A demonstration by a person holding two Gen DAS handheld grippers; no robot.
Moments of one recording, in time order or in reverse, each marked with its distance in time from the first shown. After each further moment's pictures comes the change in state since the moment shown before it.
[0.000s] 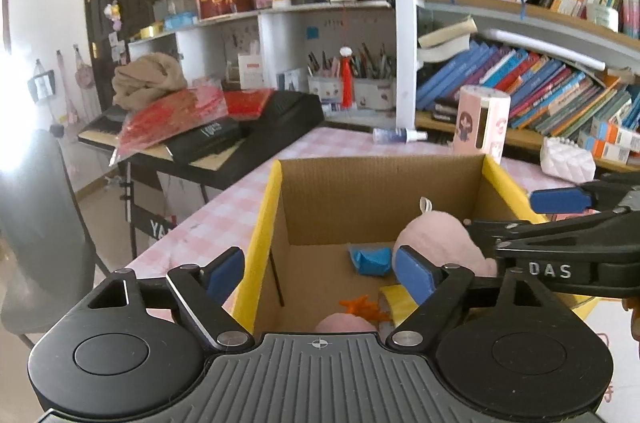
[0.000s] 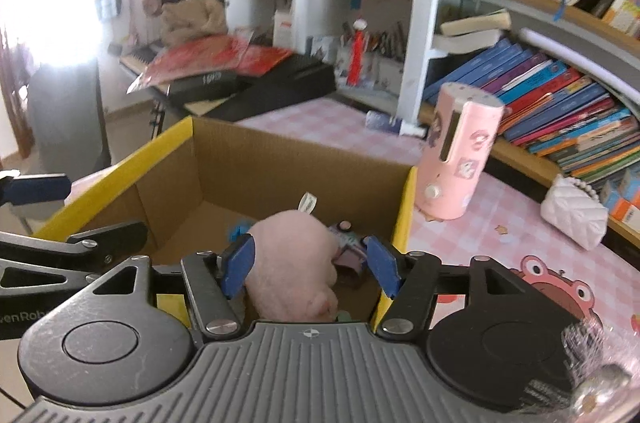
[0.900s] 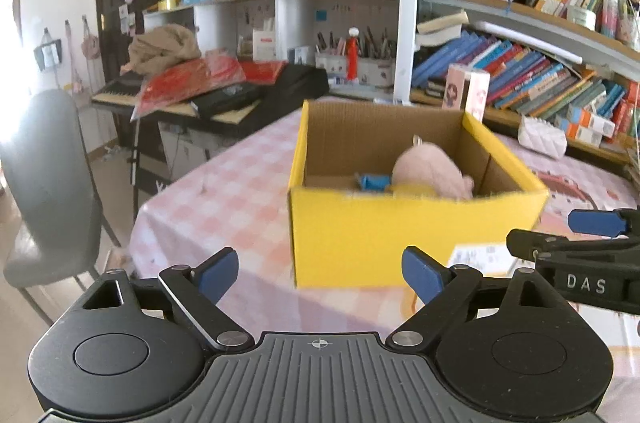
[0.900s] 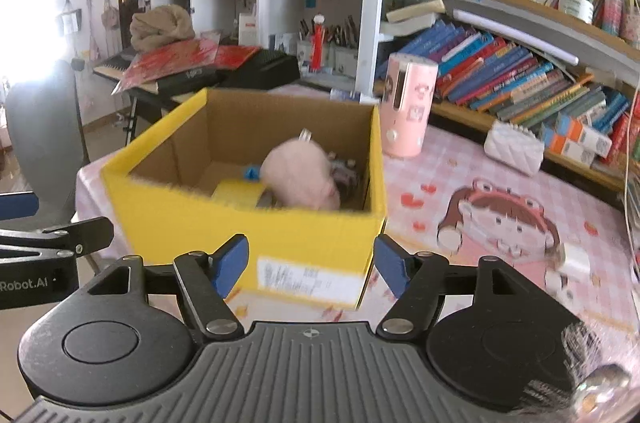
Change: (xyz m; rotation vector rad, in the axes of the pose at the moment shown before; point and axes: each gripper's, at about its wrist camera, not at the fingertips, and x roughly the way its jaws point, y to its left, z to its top) left arm -0.084 0.035 -0.064 -0.047 0.063 -0.041; right arm -0.100 0.054 -0.073 0.098 0.011 -0.129
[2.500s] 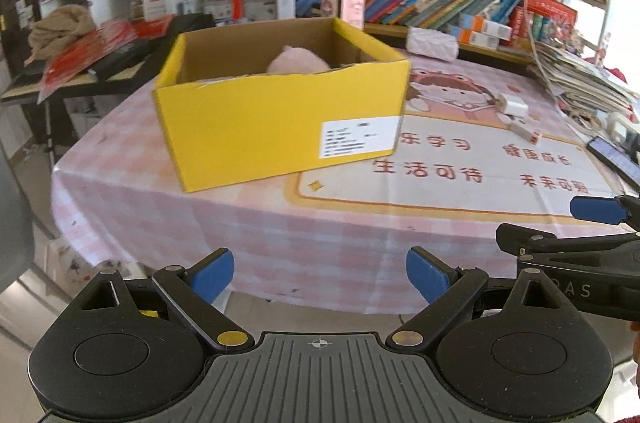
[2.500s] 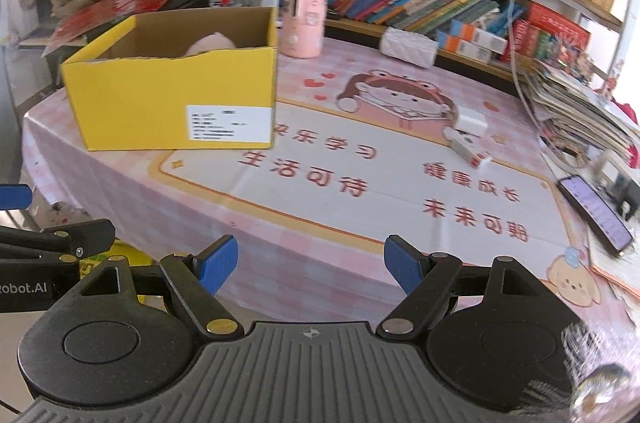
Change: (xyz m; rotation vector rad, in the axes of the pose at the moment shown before) left arm -0.025 -0.043 -0.057 0.193 0.154 -0.265; right arm -0.075 -0.007 -0.097 0.137 0.146 -0.261
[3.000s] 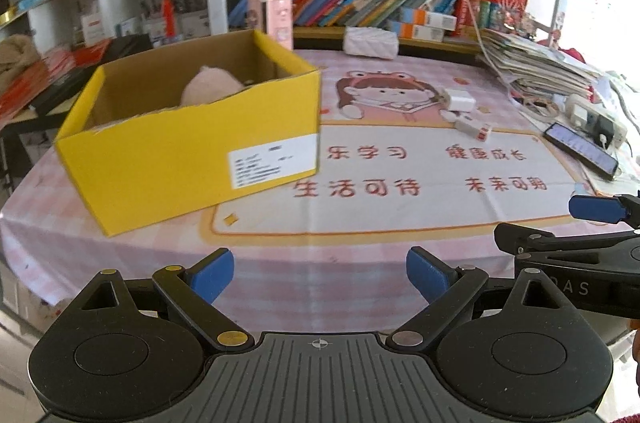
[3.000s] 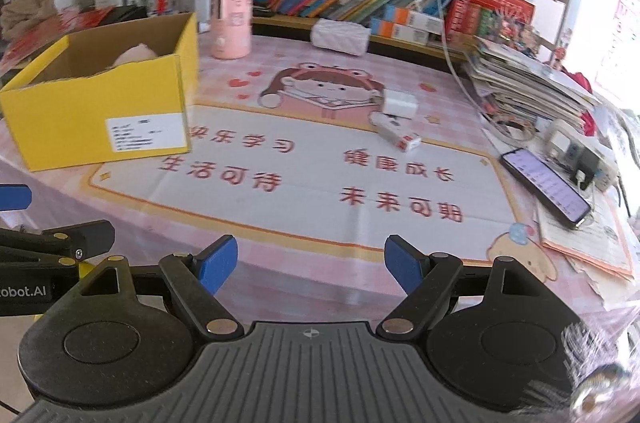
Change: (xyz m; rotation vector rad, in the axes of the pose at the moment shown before) left arm 0.022 -0.050 0.023 0.097 -0.009 -0.109; right arm -0.003 -0.053 -0.004 0.096 0.008 -0.117
